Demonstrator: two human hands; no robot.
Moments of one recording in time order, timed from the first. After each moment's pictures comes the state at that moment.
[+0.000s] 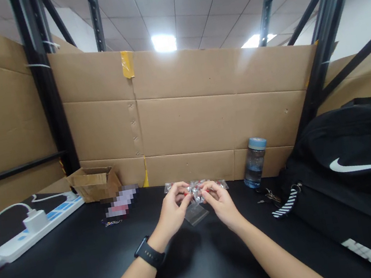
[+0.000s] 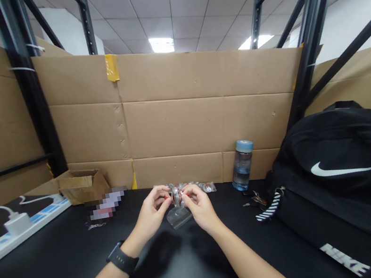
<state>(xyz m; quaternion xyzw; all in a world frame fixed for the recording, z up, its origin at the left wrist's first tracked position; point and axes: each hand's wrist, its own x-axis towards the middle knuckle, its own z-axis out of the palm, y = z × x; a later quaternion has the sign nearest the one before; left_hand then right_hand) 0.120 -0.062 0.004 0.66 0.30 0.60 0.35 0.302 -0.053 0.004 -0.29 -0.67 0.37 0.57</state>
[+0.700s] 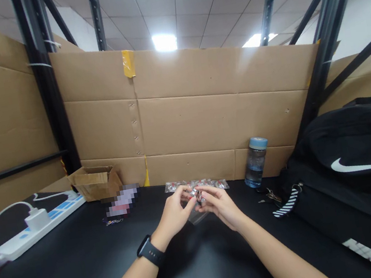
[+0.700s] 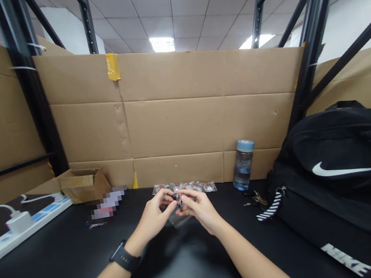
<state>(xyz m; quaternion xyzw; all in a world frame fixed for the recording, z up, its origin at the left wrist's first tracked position) 0.115 -0.064 0.003 0.74 0.39 0.49 0.25 0.303 -0.057 0.005 -0.27 -0.59 0.57 0.50</state>
